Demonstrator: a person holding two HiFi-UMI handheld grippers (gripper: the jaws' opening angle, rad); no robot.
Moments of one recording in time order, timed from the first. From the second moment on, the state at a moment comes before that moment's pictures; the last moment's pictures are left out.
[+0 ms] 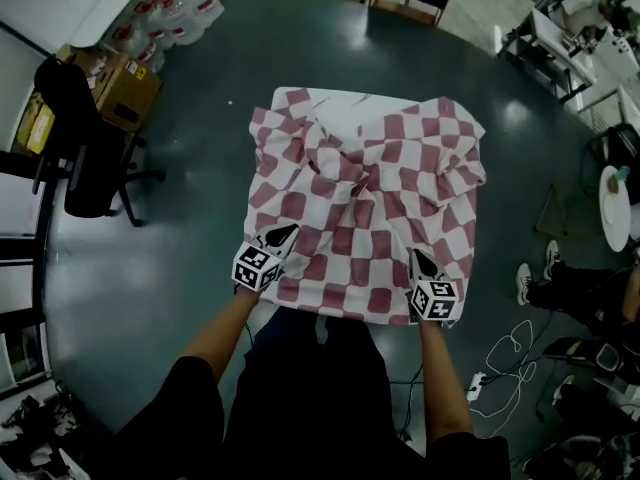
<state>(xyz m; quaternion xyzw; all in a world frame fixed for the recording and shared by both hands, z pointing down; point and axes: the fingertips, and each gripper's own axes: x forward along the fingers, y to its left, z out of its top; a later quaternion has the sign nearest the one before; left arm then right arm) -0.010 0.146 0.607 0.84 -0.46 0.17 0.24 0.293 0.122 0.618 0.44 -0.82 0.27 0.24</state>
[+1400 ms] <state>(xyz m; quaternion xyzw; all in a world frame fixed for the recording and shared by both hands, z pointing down) -0.075 -0.087 0.700 0.81 -0.45 0.28 0.26 0.104 -0.166 0.695 0.25 -0.86 0.18 0.41</state>
